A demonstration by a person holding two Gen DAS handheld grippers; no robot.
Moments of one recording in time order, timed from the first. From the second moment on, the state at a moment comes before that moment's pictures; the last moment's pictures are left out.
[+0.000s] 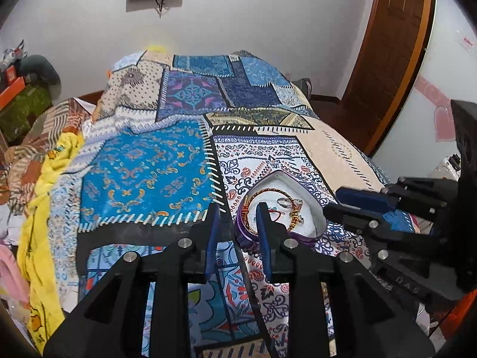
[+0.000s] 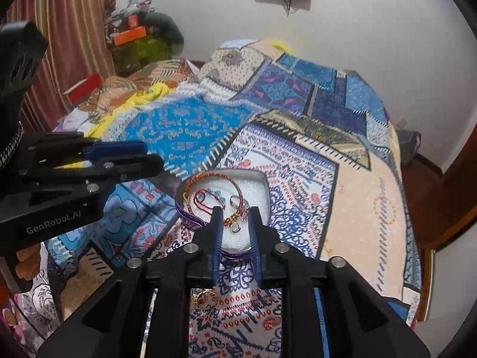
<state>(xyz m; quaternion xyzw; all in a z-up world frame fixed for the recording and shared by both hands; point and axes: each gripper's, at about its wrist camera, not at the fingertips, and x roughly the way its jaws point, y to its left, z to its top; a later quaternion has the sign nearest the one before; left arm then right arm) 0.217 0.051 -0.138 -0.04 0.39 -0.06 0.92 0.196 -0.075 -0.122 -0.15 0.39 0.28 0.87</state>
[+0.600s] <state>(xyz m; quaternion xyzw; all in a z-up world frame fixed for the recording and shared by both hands) 0.155 0.031 -0.091 -0.03 0.36 -0.07 0.93 0.149 -0.108 -0.061 -0.10 0.30 0.26 0.91</state>
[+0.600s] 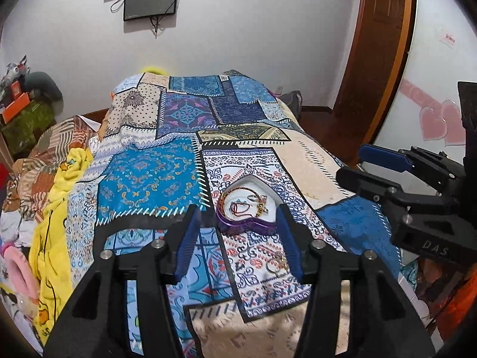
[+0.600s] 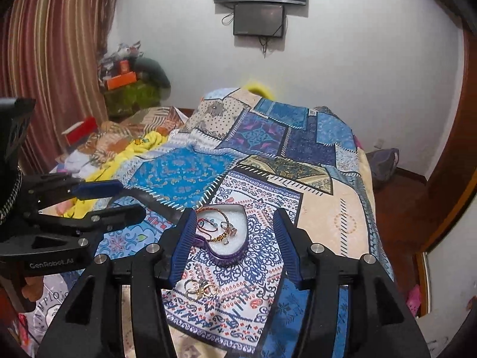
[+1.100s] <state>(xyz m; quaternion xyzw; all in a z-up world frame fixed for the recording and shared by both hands) 0.157 0.026 -0.148 -0.02 0.43 -0.07 0.90 0.152 -0.112 -0.116 -0.13 0.38 0.25 0.88</state>
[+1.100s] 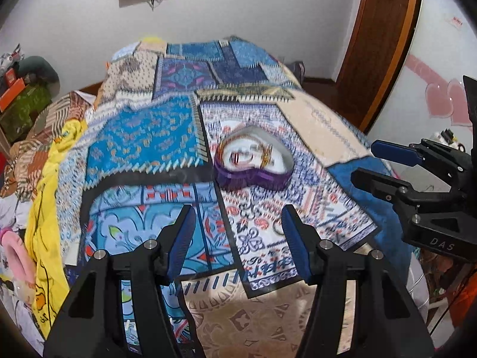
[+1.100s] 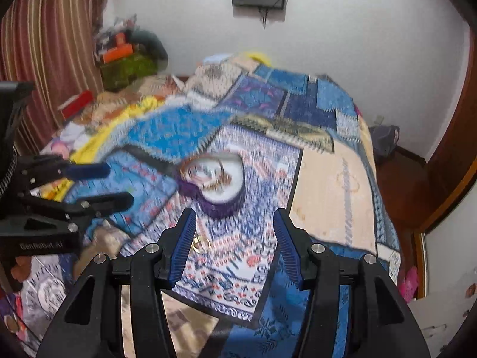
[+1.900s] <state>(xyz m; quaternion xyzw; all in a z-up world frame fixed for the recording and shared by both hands) 0.147 0.053 -0.206 -0.04 0.47 -0.05 0.88 0.152 -0.080 -0.182 -0.12 0.48 0.32 0.81</state>
